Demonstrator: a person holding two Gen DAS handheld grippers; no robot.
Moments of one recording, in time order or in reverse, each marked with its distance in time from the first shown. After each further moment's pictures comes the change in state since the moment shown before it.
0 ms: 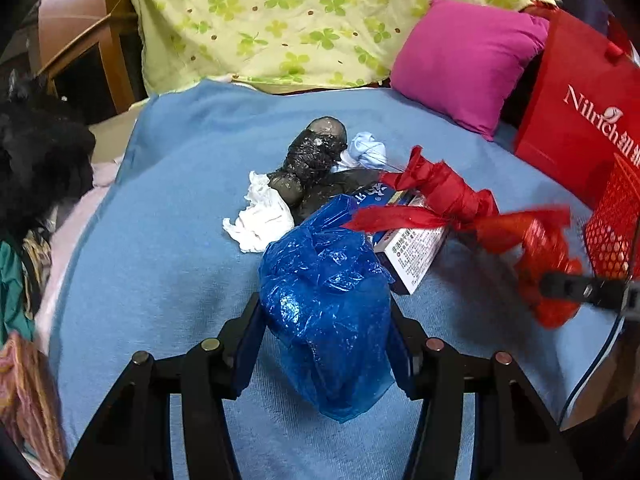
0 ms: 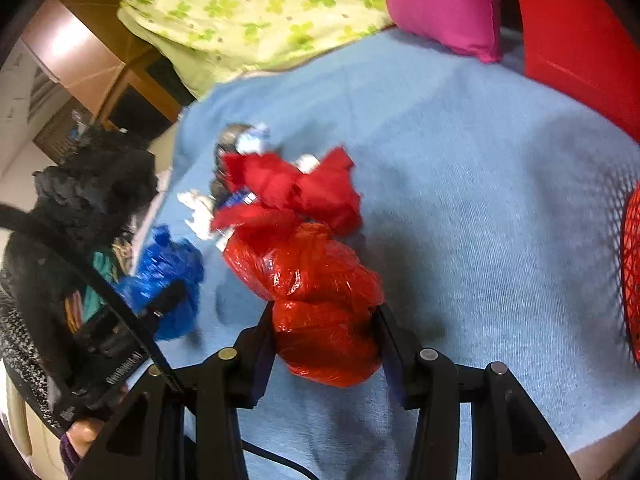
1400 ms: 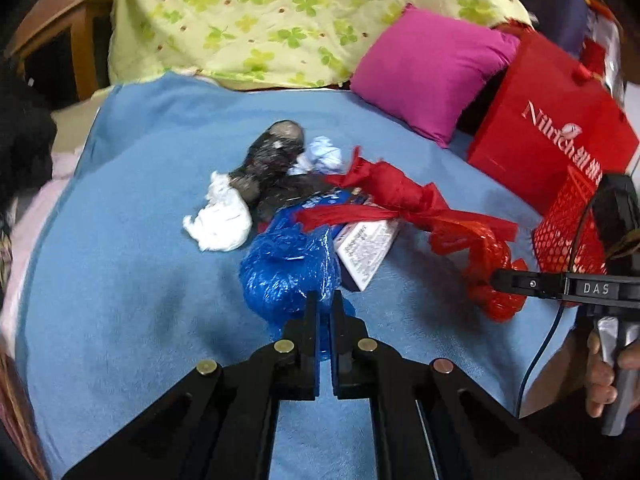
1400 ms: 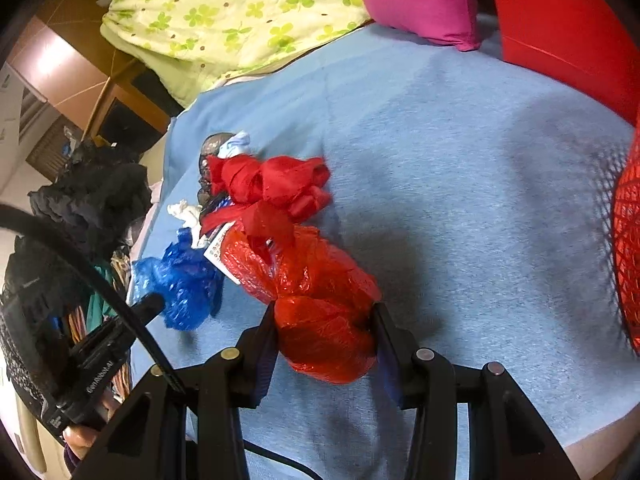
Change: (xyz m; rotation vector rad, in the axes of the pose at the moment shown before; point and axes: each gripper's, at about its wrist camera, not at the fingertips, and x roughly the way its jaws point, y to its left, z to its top) left arm -0.006 0.016 0.004 -0.045 0.019 -0.218; right arm -0.002 -0.016 0.000 0.078 0.020 -0.019
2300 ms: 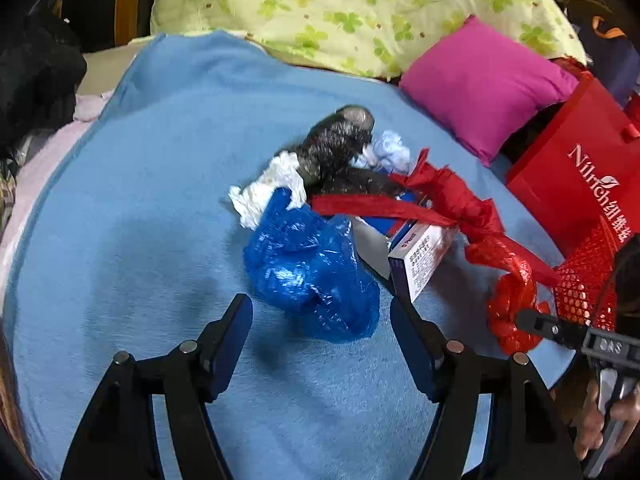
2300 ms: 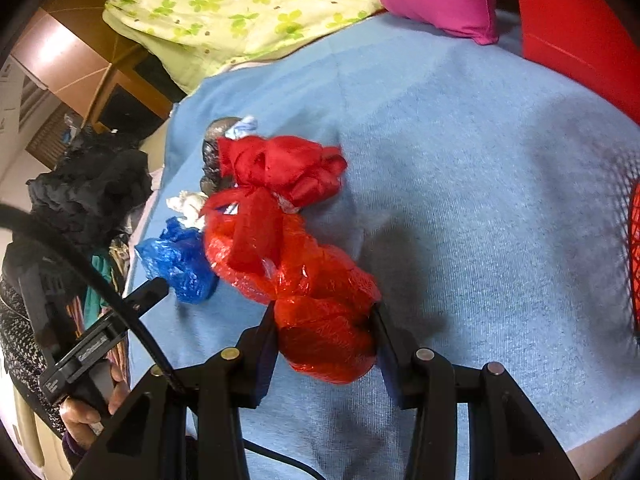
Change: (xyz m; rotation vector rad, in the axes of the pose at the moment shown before) left arm 0.024 0.036 0.004 -0.170 0.058 0.032; right arm 0.019 0.013 0.003 -0.028 0.048 0.000
